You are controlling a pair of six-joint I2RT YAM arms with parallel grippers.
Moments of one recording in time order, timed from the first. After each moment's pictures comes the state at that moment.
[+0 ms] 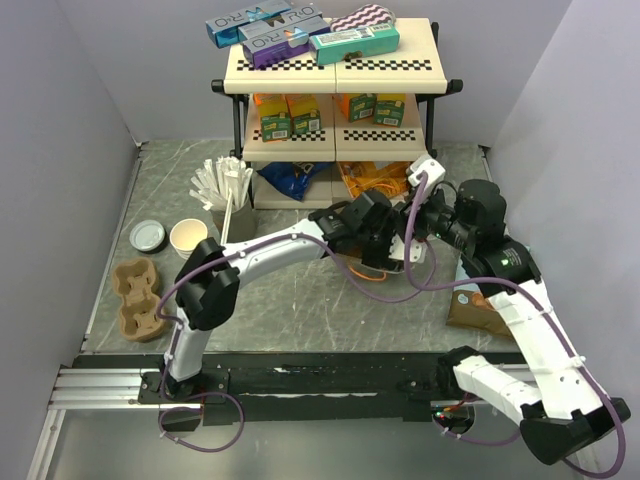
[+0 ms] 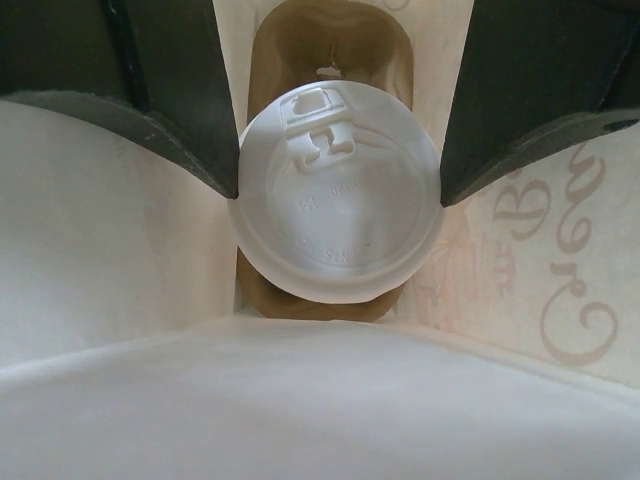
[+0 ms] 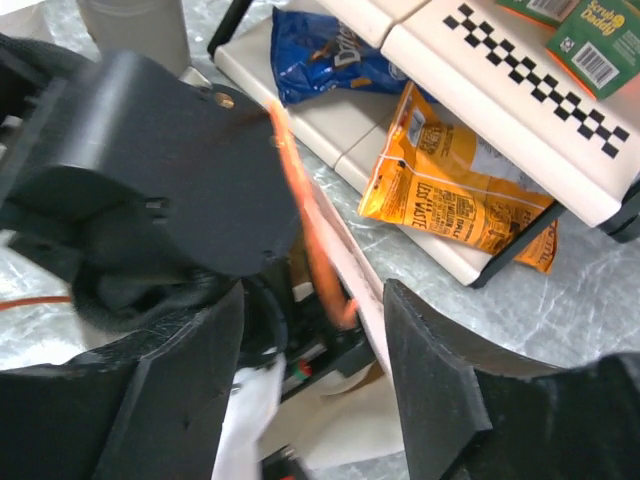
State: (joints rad) left arm -1.00 2.00 1.72 -0.38 0.27 0.90; right arm 0.37 0.93 1.14 -0.52 -0.28 -0.29
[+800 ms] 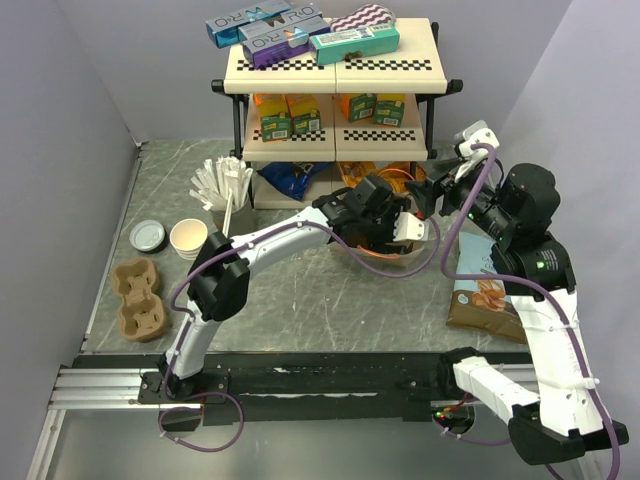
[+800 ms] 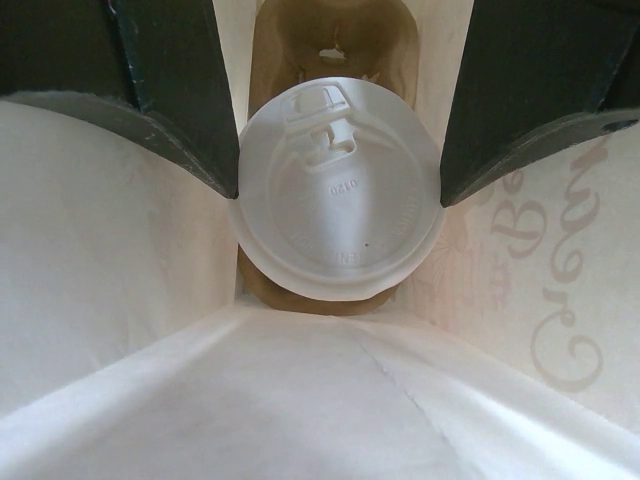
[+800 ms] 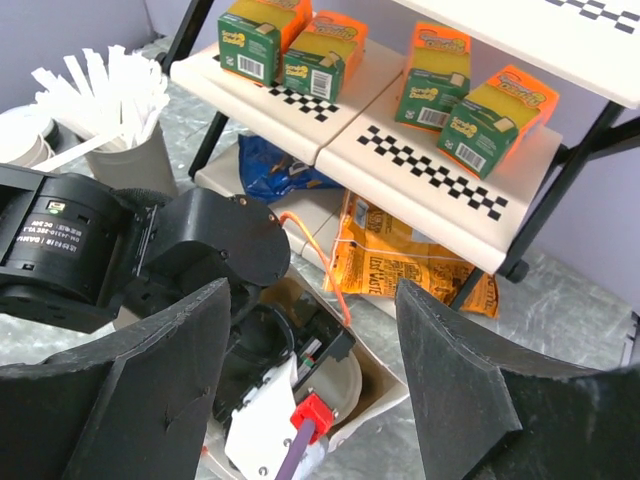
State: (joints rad) left arm -0.94 2.13 1.91 -0.45 0.34 0.78; right arm 0.21 0.94 1.38 -0.53 -0.37 -0.16
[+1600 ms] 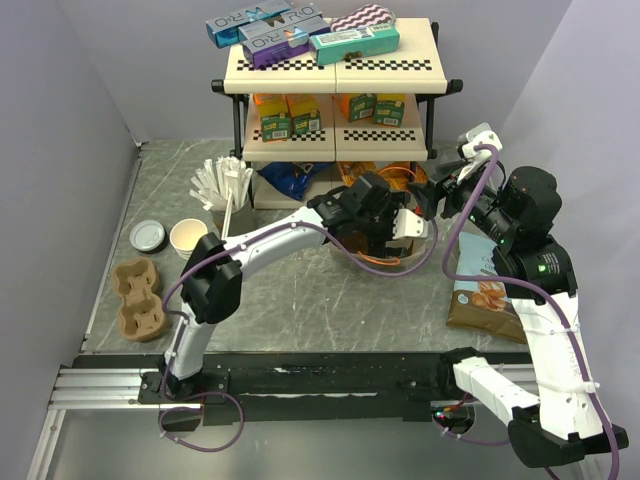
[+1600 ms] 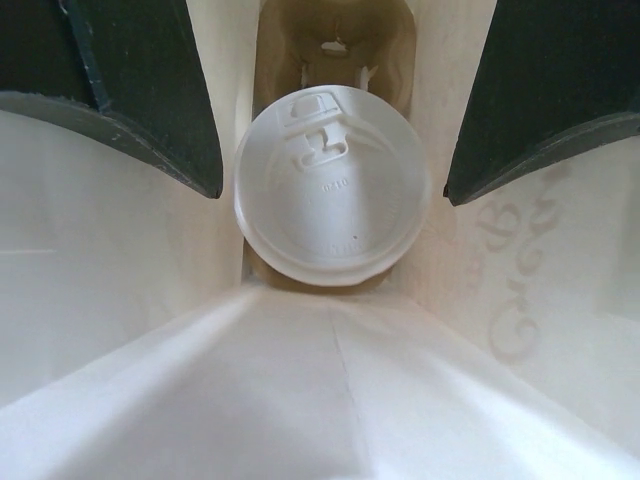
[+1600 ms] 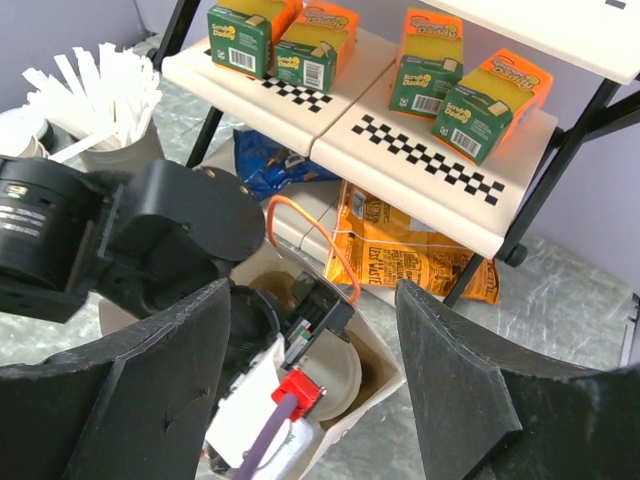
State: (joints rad) left arm -0.94 2.08 1.88 -0.41 0.37 0.74; right arm 0.20 0.92 1.37 -0.55 -0.35 -0.14
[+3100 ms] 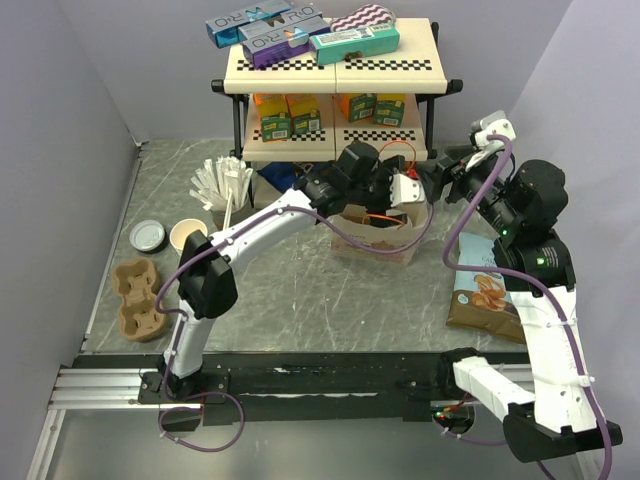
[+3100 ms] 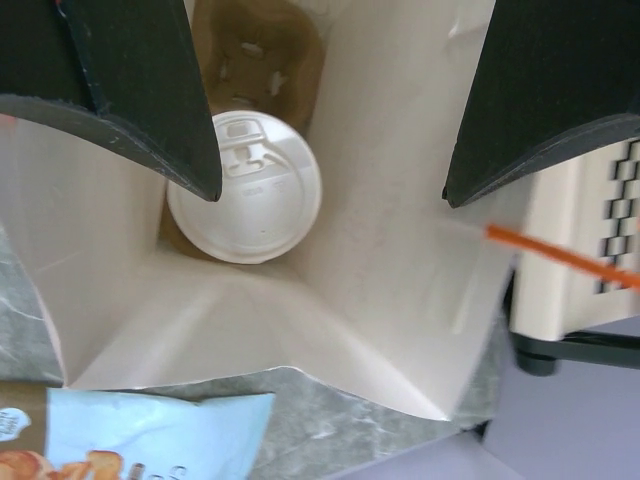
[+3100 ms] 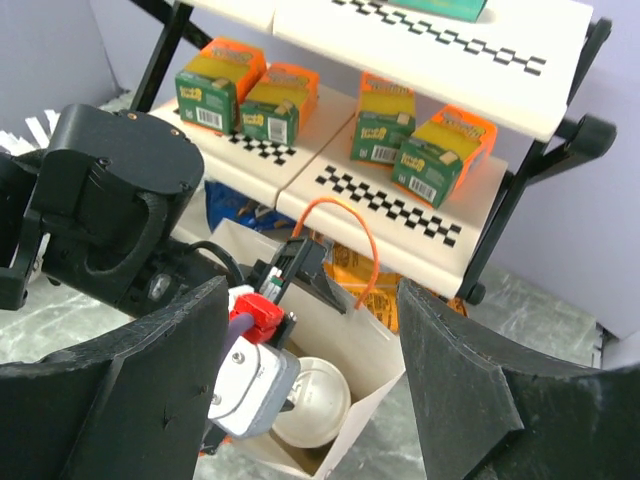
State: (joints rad) left arm -0.87 2.07 2.03 -0.39 0.39 0.69; right arm 0.15 0.95 1.38 -0.44 -0.34 -0.13
